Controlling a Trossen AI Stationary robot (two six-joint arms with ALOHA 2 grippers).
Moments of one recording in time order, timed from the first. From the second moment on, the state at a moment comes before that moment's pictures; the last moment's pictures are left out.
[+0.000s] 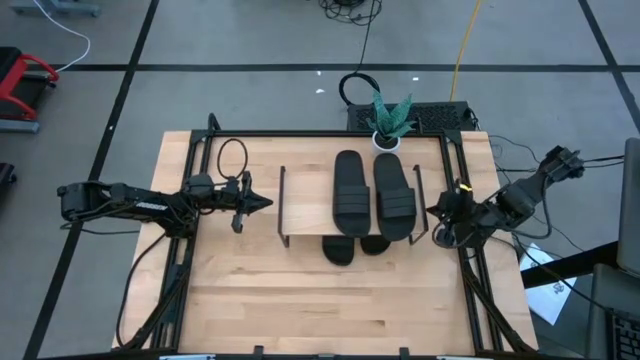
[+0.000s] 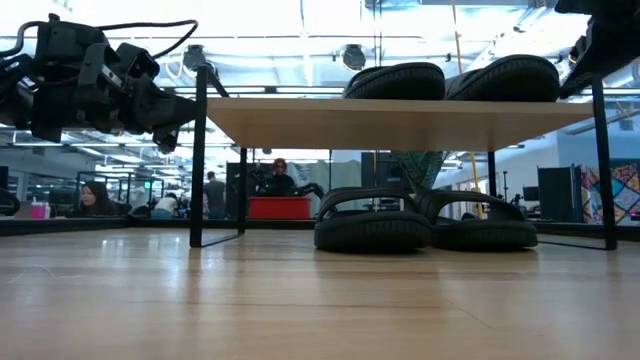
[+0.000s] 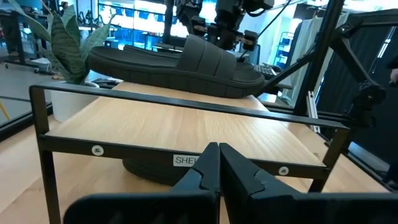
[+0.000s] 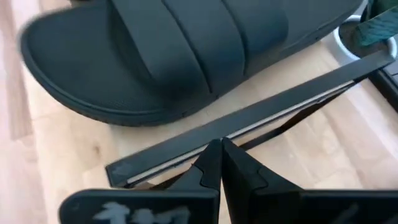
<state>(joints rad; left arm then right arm) 0.35 1.04 0.01 1.04 0.44 -0.16 0.59 0.72 0.79 -1.26 0.64 0.85</state>
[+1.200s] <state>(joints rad) 0.28 1.04 0.01 0.96 0.36 -0.16 0.17 0.84 0.72 -0.86 0.36 0.37</state>
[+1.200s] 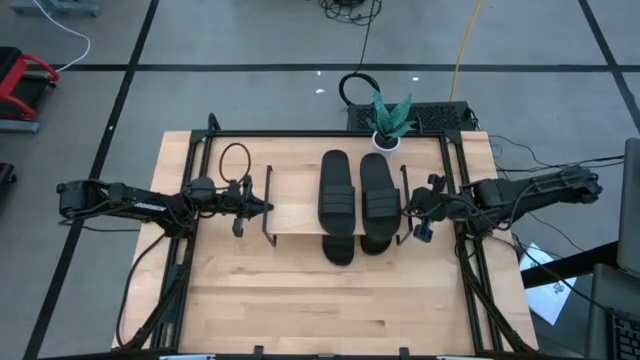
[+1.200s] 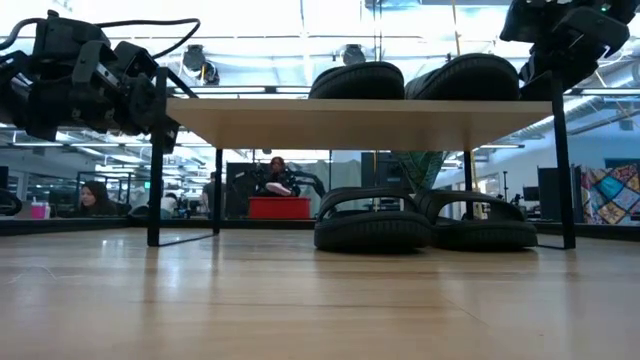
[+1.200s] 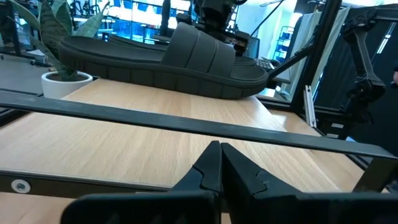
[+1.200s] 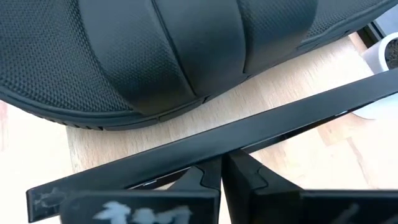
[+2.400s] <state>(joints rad) 0.28 1.04 0.01 0.88 0.24 -0.09 0.17 0.64 0.72 -0.99 0.34 0.41</state>
